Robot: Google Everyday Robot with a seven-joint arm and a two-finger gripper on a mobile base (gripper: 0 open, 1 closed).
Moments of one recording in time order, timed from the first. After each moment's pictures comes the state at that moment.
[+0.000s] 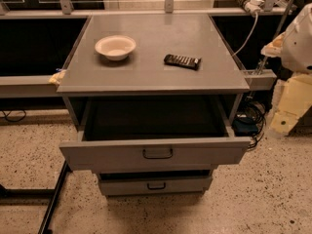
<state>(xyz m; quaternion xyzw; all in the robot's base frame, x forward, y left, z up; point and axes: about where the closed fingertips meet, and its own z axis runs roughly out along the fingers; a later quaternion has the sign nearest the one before) 0.438 -0.217 0.976 -0.60 0.78 -0.03 0.16</state>
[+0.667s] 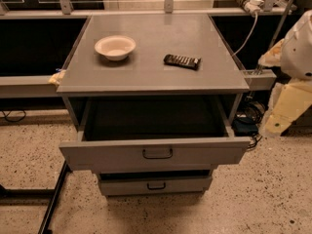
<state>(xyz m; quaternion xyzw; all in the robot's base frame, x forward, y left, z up) 0.438 -0.215 0.970 -0.60 0.78 -0.04 0.17</state>
